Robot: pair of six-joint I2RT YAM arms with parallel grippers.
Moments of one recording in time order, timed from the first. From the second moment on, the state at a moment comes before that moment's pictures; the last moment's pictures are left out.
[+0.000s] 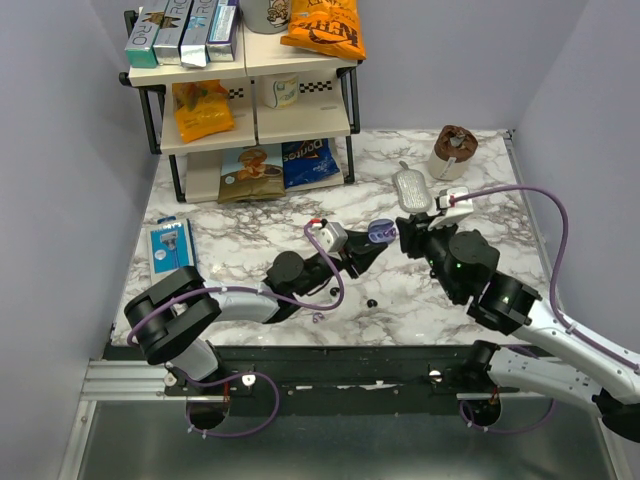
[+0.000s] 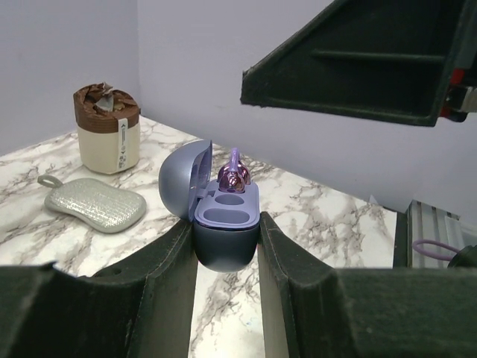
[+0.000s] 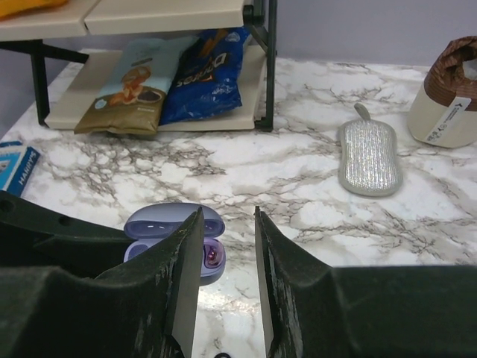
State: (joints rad) left arm -0.97 1.54 0.57 1.29 0.09 -0.20; right arm 0.94 0.80 0.82 -0.13 0.62 0.20
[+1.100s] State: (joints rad) left arm -0.97 1.53 0.55 1.29 0.10 -0.21; right arm 0.94 0.86 0.82 -0.19 0.56 0.22
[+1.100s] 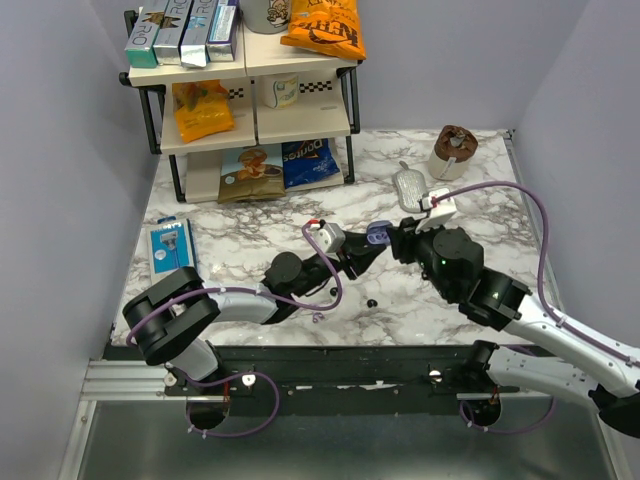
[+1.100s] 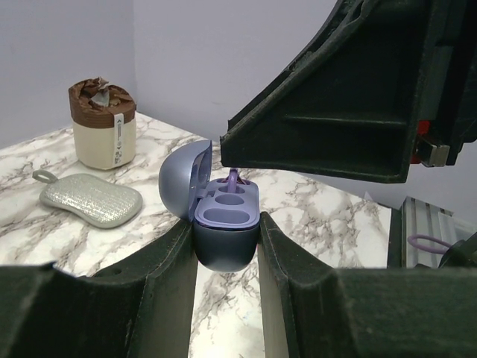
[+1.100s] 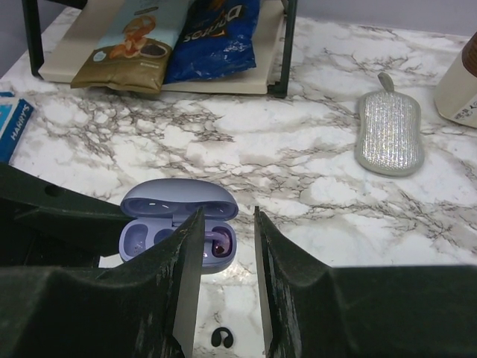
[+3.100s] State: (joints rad) left arm -0.88 0.43 0.28 0.42 -0.36 -0.06; right arm 1.00 1.67 0.89 -0.14 -0.21 0.50
